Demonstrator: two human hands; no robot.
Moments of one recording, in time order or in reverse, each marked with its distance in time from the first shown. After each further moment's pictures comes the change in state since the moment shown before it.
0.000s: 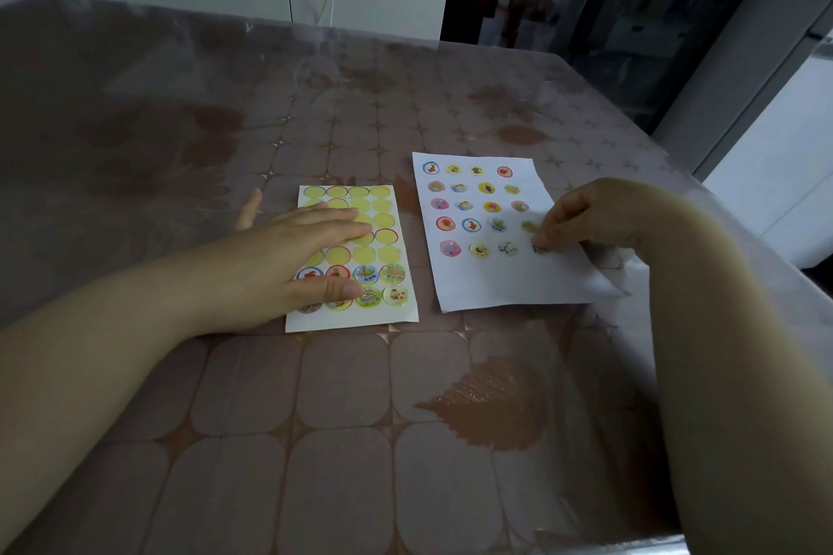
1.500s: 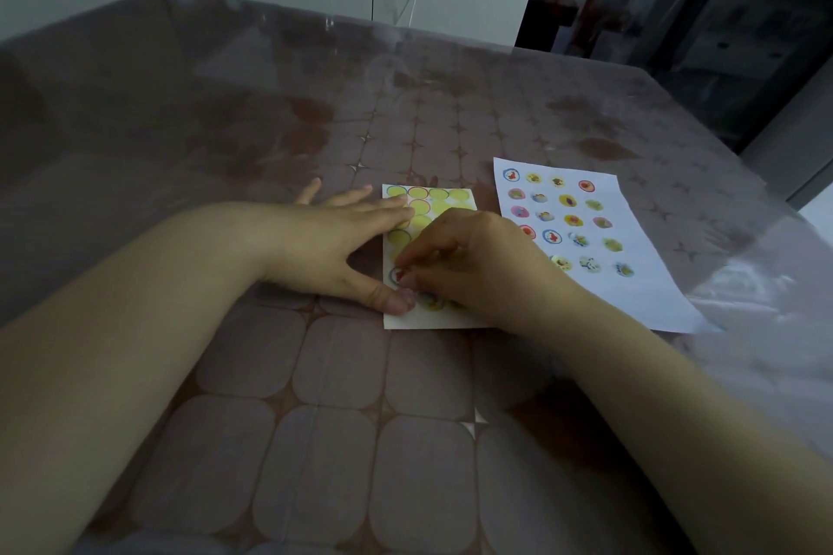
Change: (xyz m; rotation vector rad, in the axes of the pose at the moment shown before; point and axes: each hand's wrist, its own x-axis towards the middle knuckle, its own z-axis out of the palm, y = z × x) left_hand -0.017 -0.006 -0.026 0.119 -0.295 -0.176; right_hand -0.052 -0.114 0.115 0.032 0.014 -0.741
